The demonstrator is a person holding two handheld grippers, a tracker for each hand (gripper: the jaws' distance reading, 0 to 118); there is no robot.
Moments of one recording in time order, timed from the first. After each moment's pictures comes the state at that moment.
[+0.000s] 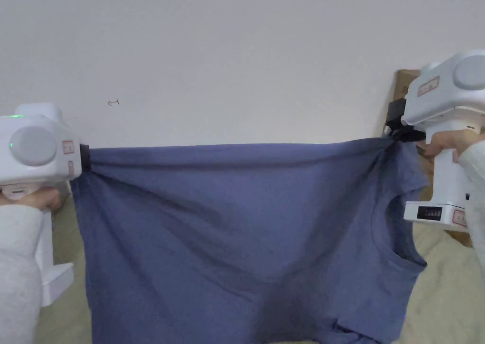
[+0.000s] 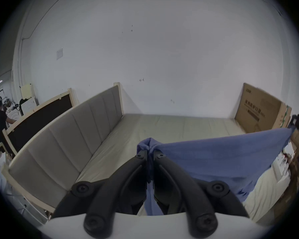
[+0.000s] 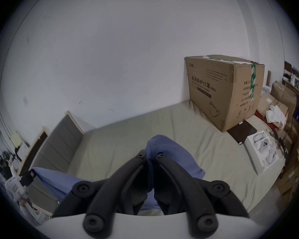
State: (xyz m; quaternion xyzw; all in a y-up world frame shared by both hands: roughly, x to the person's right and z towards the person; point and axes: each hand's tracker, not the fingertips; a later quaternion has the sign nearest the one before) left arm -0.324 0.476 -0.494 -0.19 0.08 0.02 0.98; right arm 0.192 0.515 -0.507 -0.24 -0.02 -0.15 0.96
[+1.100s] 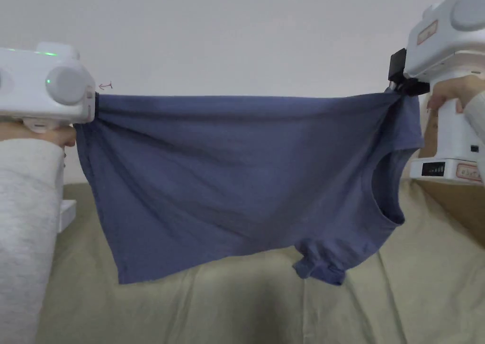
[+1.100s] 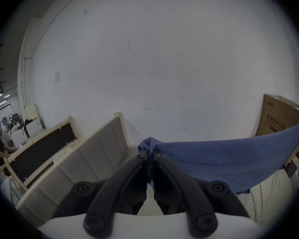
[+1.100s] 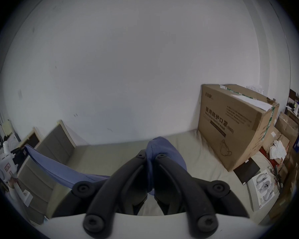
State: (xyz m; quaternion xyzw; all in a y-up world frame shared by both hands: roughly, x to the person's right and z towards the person) left arm -0.333 0.445 -0.738 -0.19 0.12 -0.05 0.97; right arm 0.138 0.513 -0.729 -0.24 -0.05 -0.07 0.97
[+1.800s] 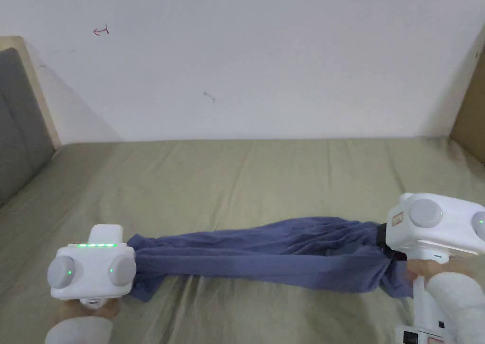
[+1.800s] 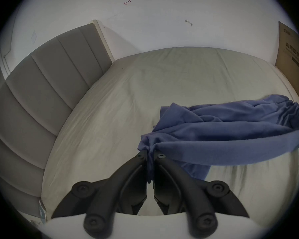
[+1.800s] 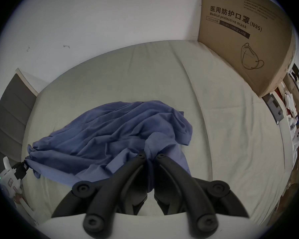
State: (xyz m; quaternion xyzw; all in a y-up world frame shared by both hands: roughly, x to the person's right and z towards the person) left arm -0.332 0.124 -0.763 -0.40 0.14 -0.05 0.90; right arm 0.150 0.175 -0.783 -0.45 -0.07 -0.12 0.88
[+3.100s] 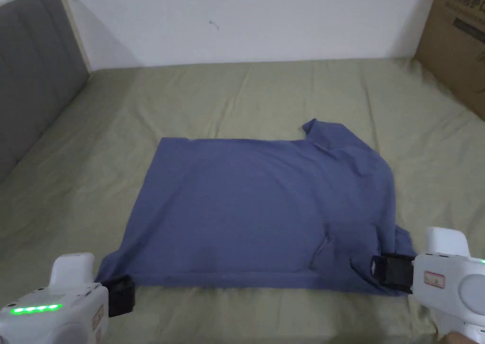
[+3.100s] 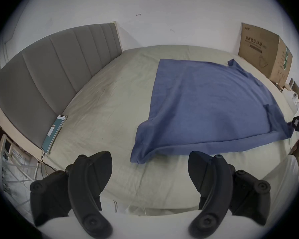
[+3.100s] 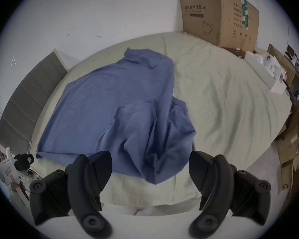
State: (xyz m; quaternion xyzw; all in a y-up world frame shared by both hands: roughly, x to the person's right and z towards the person) left arm -0.372 0.138 -0.278 -0.38 0.07 -0.01 0.92; right arm 0.132 0.151 -0.300 -0.42 -0.02 -0.09 0.90
